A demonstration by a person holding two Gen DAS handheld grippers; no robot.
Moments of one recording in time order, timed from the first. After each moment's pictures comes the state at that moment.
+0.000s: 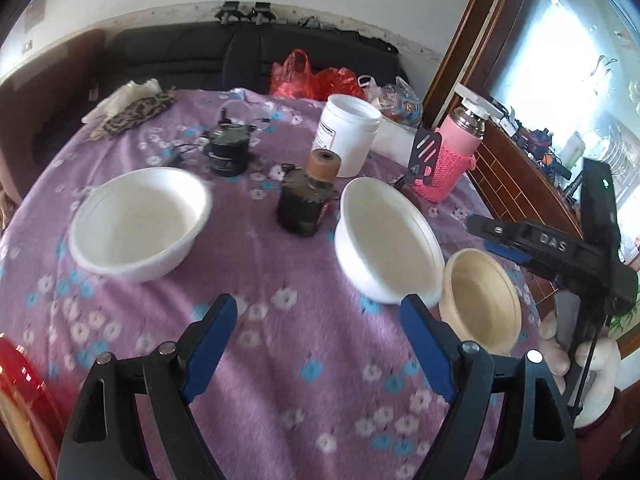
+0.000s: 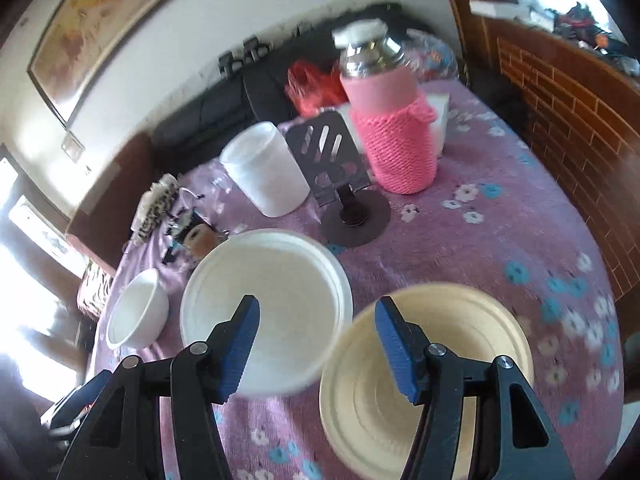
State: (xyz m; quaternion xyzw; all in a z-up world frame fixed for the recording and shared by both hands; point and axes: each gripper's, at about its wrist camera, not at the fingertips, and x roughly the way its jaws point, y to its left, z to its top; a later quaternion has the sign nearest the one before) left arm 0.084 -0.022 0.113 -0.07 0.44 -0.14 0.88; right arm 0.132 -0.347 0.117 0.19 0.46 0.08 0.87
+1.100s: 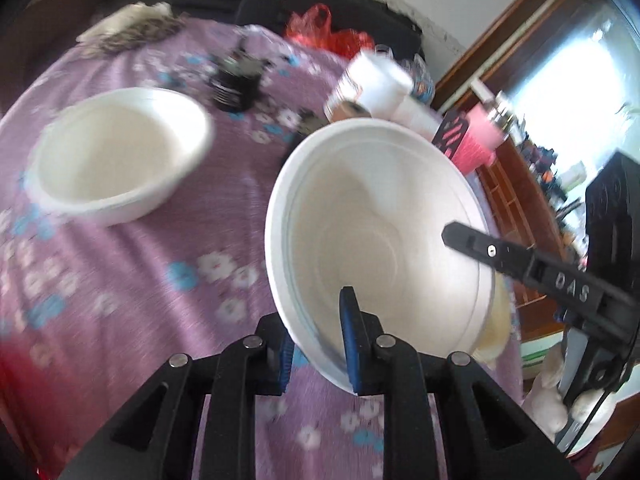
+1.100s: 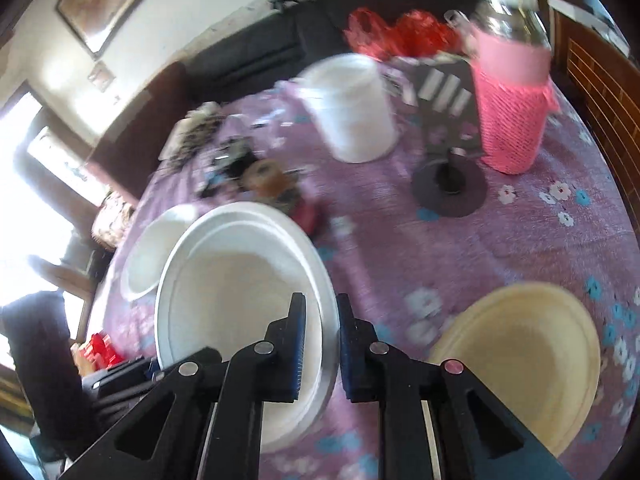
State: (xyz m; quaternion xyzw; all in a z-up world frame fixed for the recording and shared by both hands) left arm 0.083 0.013 0.082 -0.17 0.50 -0.15 0.84; right arm 0.124 -0.260 0.127 0.13 0.49 0.18 0.84
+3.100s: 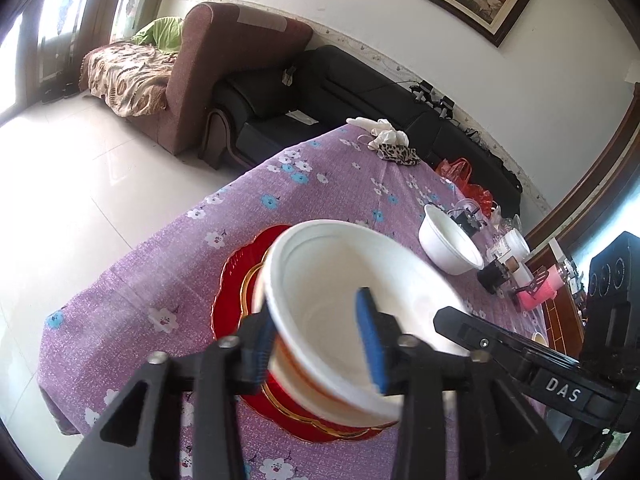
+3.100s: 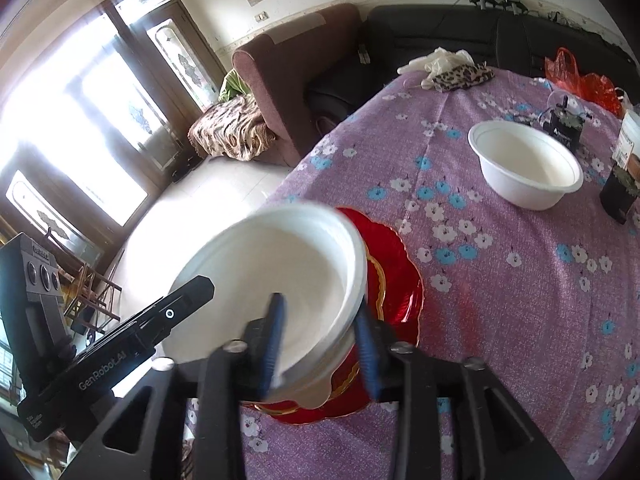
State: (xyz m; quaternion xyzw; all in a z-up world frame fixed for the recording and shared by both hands) left arm -0.136 0.308 0.109 -0.27 0.34 0.09 0.89; right arm -0.042 0.073 0.137 0.01 0.46 0.36 0.81
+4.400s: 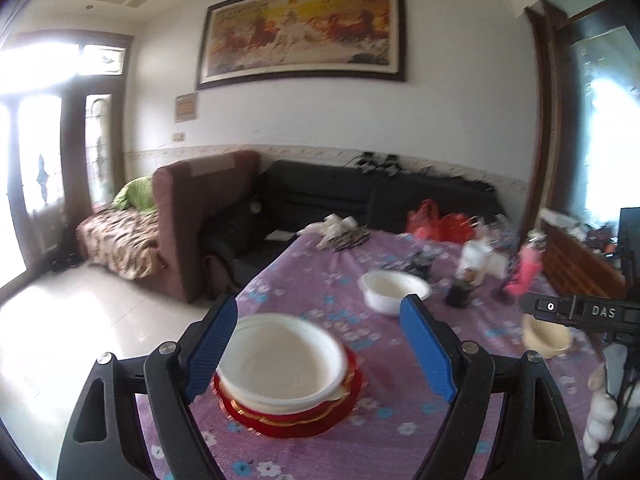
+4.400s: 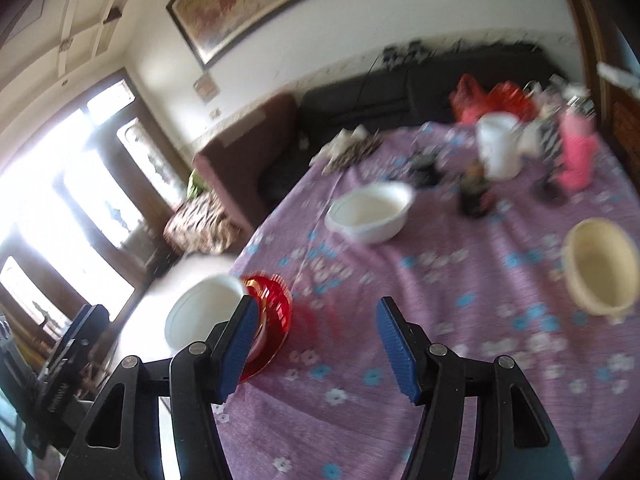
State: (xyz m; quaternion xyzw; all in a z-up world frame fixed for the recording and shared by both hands) left arm -0.224 0.180 0.243 -0.05 0.18 0.07 0.98; right arm -0.098 -0.154 0.227 0.13 0.35 0.26 0.89
